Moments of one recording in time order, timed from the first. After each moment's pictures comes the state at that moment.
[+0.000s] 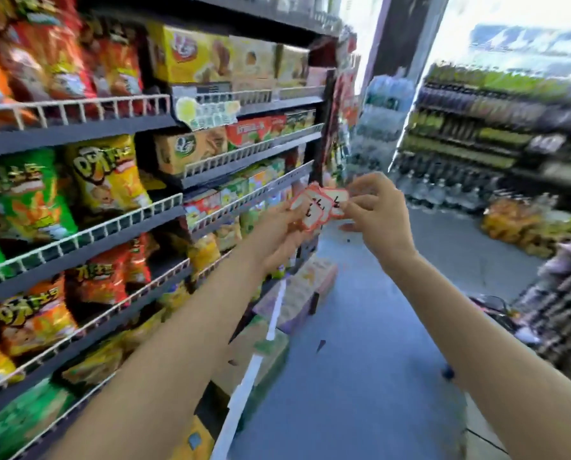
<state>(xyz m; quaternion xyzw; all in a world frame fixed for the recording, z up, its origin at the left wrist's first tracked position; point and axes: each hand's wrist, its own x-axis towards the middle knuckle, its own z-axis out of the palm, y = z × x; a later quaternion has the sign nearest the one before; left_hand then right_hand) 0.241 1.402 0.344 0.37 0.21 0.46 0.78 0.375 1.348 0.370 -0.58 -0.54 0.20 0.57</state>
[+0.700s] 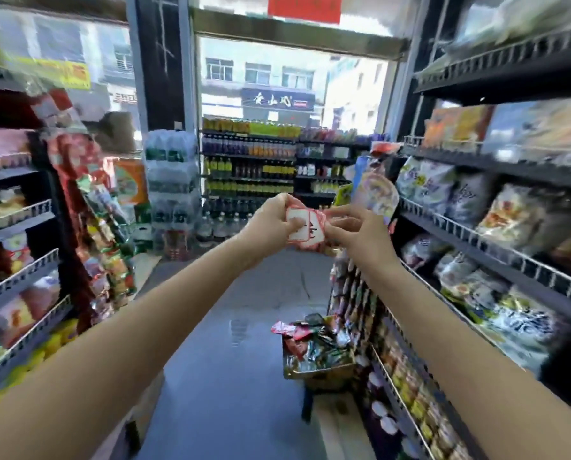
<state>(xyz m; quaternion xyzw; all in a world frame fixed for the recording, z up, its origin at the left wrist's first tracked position) 0.723 1.424 0.444 0.82 0.10 0.27 0.48 0.804 1.291 0.434 -0.69 -0.38 -0.02 0.62</state>
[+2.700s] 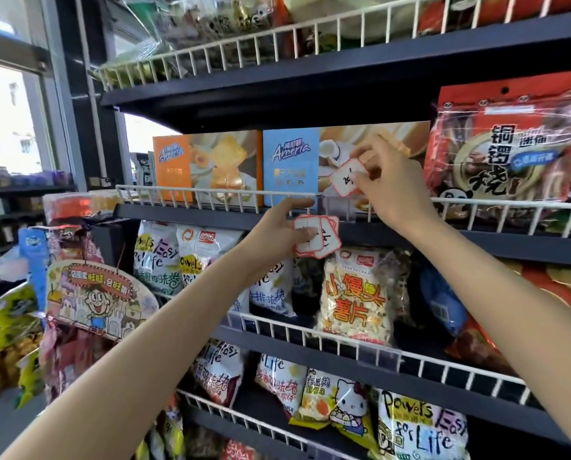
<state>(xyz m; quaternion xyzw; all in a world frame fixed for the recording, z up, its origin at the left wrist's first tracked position) 1.295 1.326 0.521 0.68 -0.39 -0.07 0.62 1.225 1.163 0.565 -0.84 -0.03 -0.51 0.19</state>
